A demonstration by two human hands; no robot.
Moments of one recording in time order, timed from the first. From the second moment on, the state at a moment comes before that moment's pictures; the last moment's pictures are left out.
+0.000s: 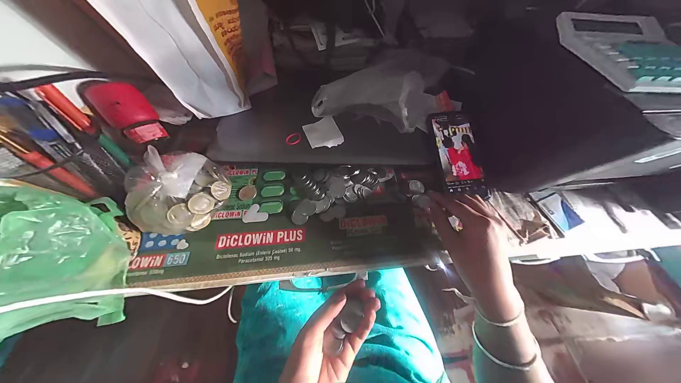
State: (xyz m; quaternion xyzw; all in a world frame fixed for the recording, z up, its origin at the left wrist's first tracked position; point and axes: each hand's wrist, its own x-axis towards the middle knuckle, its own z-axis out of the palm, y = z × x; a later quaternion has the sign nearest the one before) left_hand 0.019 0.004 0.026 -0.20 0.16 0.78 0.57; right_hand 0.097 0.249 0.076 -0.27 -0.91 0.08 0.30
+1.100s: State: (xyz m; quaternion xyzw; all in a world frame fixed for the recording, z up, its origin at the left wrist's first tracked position) left_hand 0.011 -0.016 0.010 -0.18 0.07 0.80 0.56; right_hand 0.002 0.169 0.076 -0.08 -0.93 0.19 0.29
